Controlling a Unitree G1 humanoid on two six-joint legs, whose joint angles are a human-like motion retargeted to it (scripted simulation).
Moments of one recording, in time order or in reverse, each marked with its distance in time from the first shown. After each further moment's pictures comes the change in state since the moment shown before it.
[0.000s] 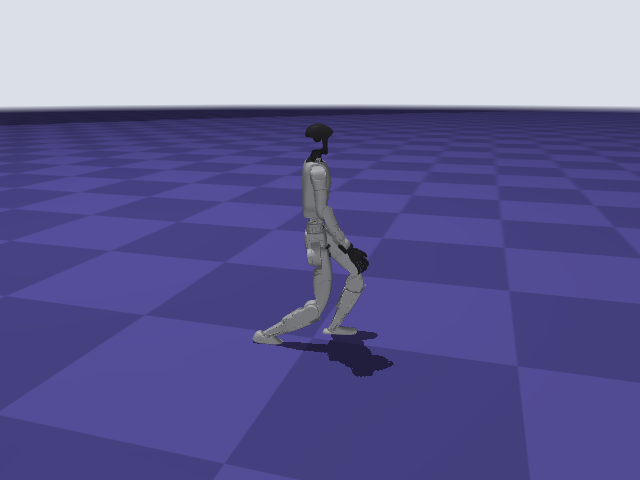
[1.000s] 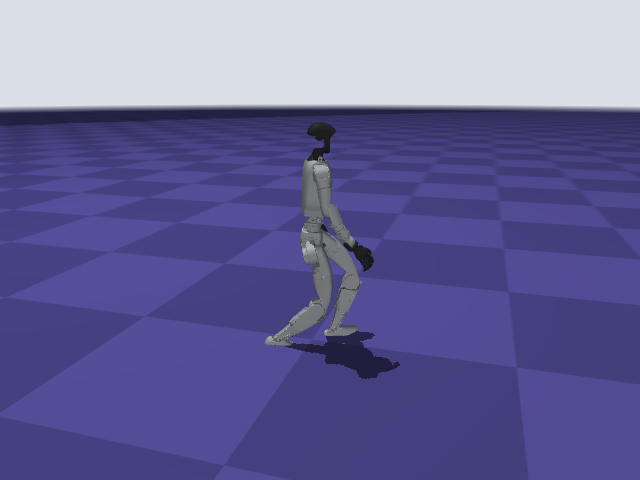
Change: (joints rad) left arm -0.052 -0.013 0.036 0.028 -0.043 -0.029 0.026; right arm -0.063 -0.008 -0.008 0.043 0.034 -0.039 0.010; waist 0.039 0.009 -0.137; left_leg -0.184 0.098 0.045 -0.068 -0.004 -0.052; right_leg -0.326 0.059 -0.003 -0.012 0.014 -0.030
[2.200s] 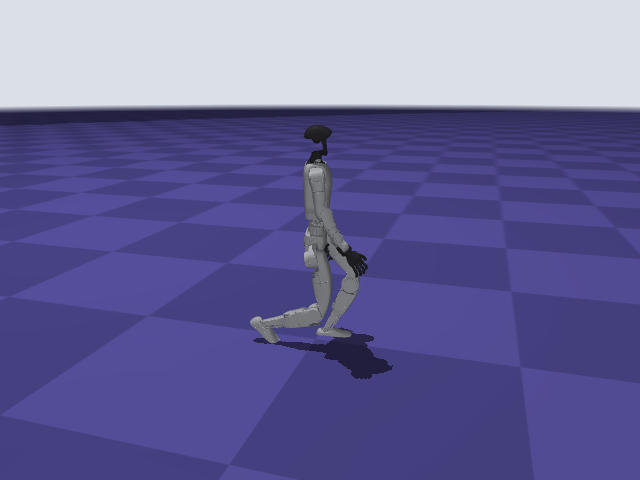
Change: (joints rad) left arm 0.067 -0.027 -0.018 0.101 0.047 0.022 -0.027; right arm 0.069 0.034 -0.021 0.038 -0.005 0.009 0.003; waist -0.034 -0.174 -0.048; left_leg 0.090 -0.248 0.061 -0.006 0.082 0.109; right_leg 0.066 -0.254 0.054 0.371 0.170 0.146
